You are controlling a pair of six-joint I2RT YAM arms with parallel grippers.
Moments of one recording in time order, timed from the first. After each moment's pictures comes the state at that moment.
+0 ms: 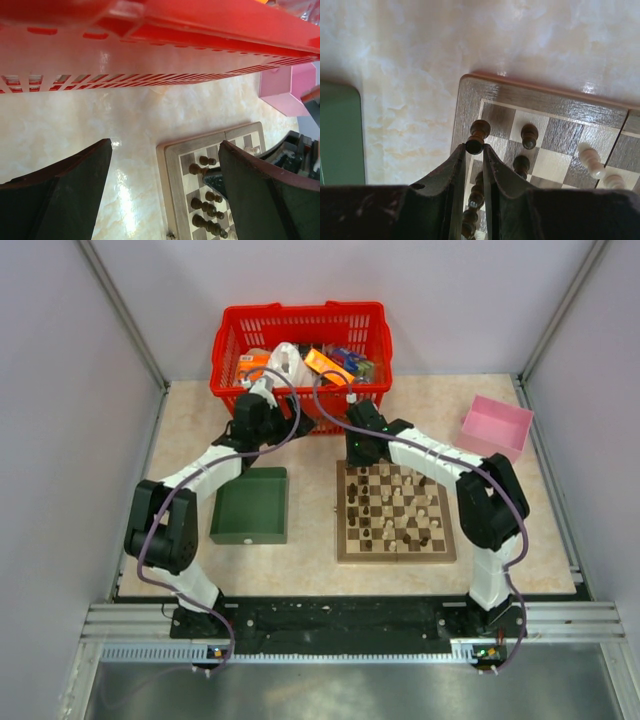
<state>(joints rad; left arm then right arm) -0.29 1.70 1.14 0.13 0.26 -0.60 0.63 1.92 1.49 -0.51 0.07 0.50</state>
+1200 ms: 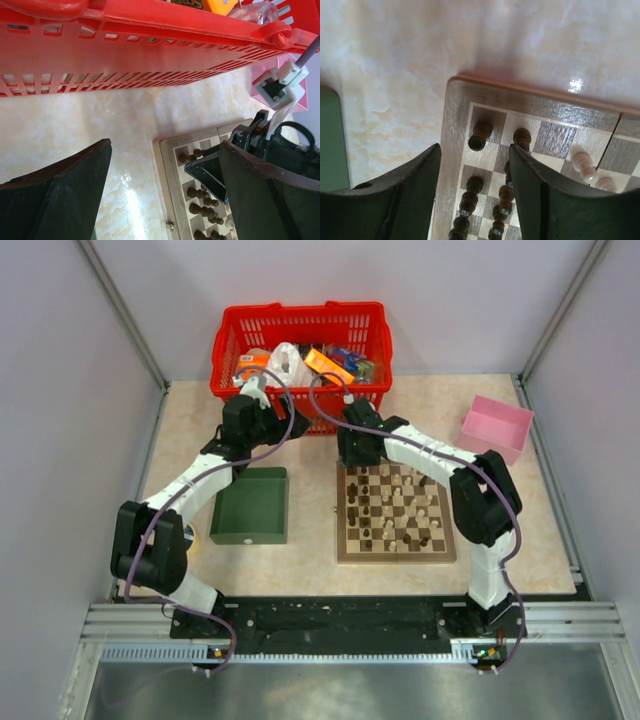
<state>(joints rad) -0.29 1.55 1.08 0.11 0.25 -0.56 0.63 1.97 1.54 -0.56 0.10 0.48</state>
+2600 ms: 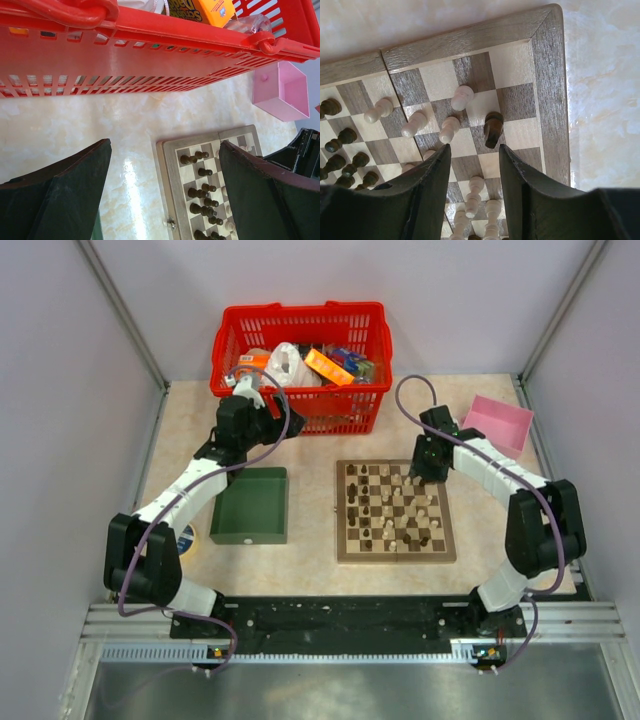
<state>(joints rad) -0.29 1.47 1.06 0.07 0.19 -0.55 0.30 1.62 1.16 -0.63 0.12 0.52</state>
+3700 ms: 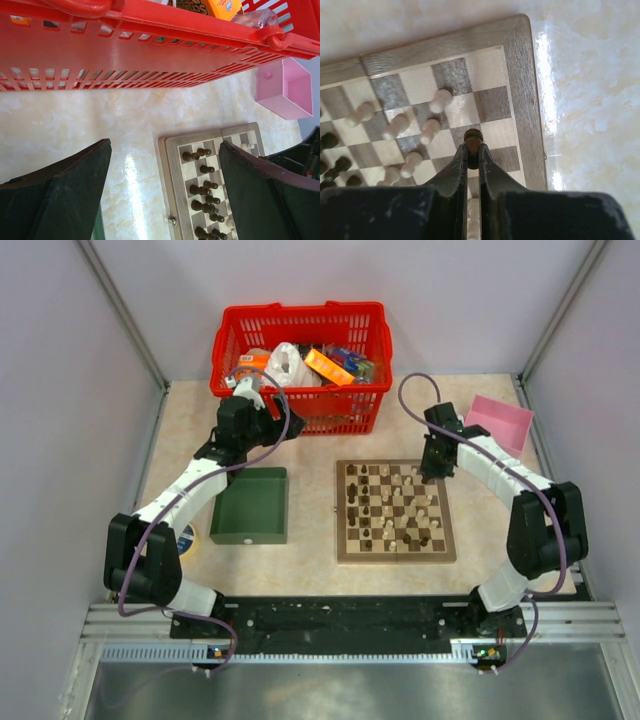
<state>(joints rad) -0.29 1.47 1.06 0.05 0.19 -0.55 0.28 1.63 1.17 -0.66 0.17 0.48</state>
